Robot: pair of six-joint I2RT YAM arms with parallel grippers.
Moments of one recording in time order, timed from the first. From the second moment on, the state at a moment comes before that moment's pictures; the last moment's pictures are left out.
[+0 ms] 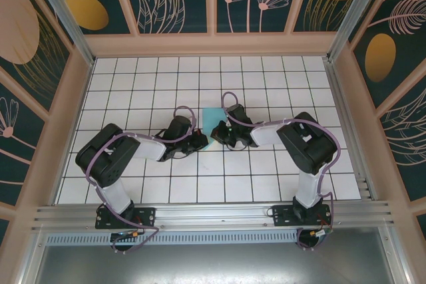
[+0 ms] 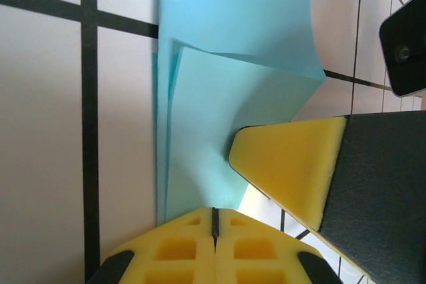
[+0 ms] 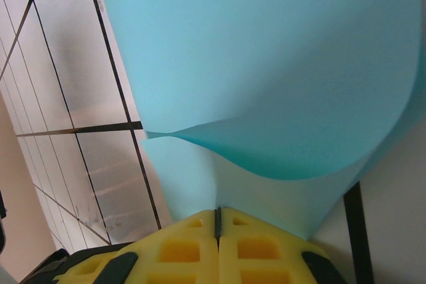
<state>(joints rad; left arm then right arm) -0.64 1.76 0.63 0.38 0.34 -0.99 0.68 1.87 0.86 0.18 -0.36 1.10</state>
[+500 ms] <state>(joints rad) -0.65 1.71 0.63 0.37 0.36 -0.99 0.68 1.87 0.86 0.18 -0.36 1.10</state>
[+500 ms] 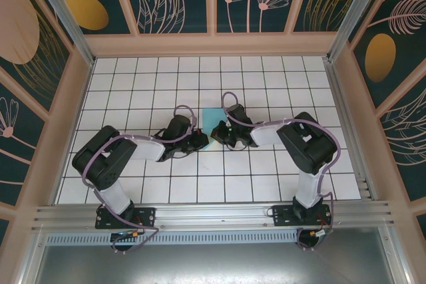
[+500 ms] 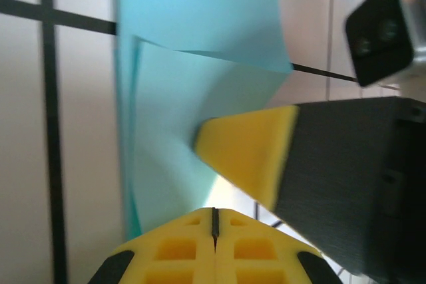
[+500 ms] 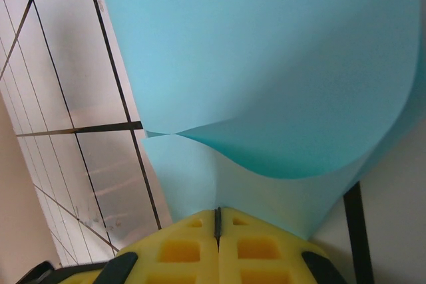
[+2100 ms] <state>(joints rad) -0.66 1.73 0.60 0.36 0.33 -1.00 0.68 1.87 0.91 0.07 -0.37 0.97</state>
